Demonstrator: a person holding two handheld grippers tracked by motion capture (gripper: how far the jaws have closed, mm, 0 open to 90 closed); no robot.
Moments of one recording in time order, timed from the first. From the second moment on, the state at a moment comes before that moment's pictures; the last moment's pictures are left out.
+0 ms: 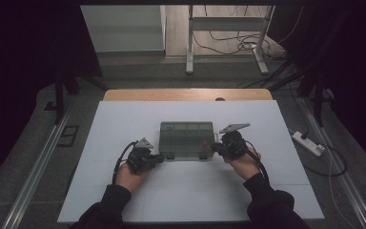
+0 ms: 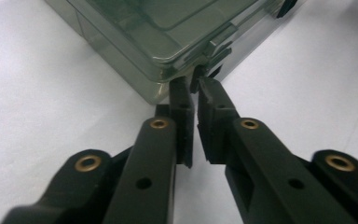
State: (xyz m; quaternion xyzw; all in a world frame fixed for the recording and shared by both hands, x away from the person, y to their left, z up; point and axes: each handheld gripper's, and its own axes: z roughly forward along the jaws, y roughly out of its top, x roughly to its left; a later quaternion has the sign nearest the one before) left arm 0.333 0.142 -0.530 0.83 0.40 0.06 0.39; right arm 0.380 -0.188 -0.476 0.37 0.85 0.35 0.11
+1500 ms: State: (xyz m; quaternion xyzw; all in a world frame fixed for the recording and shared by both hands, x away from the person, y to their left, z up) left arm 0.285 0.167 -0.508 0.81 0.41 0.09 0.40; right arm 0.336 -0.221 -0.467 0.37 0.84 0.37 0.12
